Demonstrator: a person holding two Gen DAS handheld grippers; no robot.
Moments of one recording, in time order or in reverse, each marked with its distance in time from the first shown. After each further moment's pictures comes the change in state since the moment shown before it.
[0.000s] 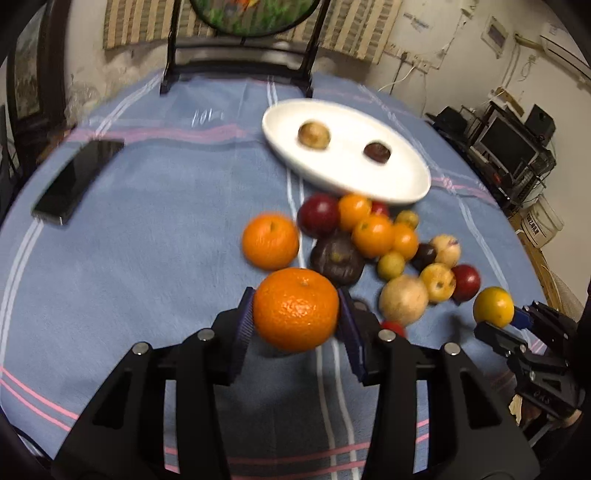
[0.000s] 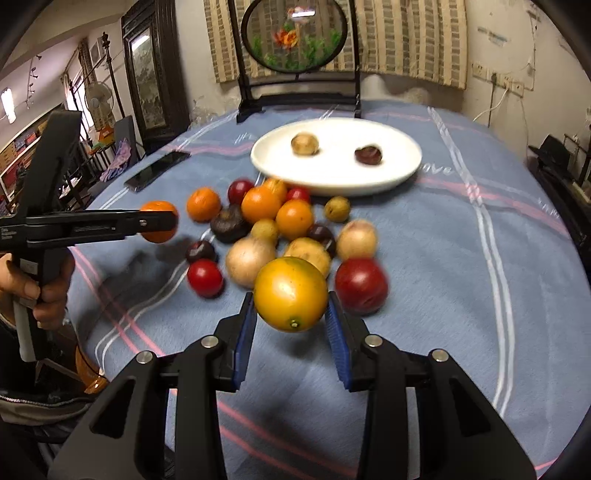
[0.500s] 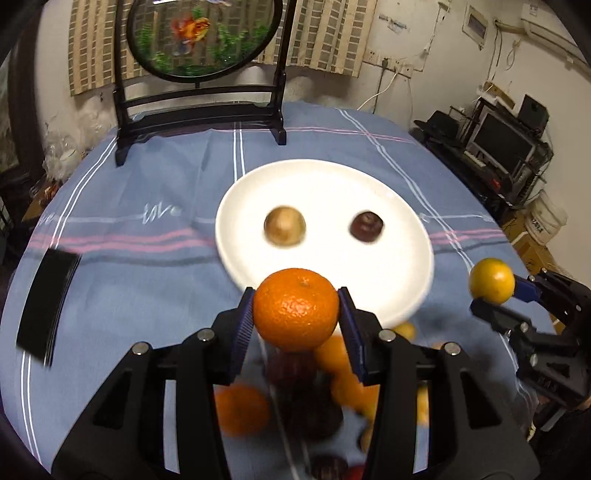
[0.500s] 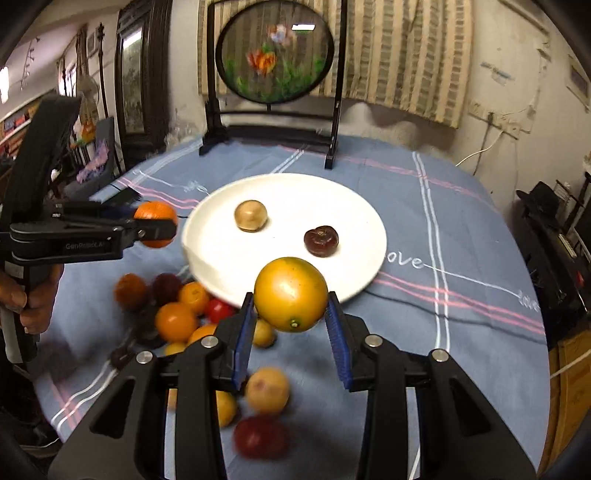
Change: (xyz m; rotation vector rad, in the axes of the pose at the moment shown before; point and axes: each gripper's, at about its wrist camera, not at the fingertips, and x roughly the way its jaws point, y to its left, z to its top) left arm 0.066 -0.038 0.119 0.112 -0.038 0.018; right arm 0.053 -0.052 0.111 -0.086 -0.008 -0.099
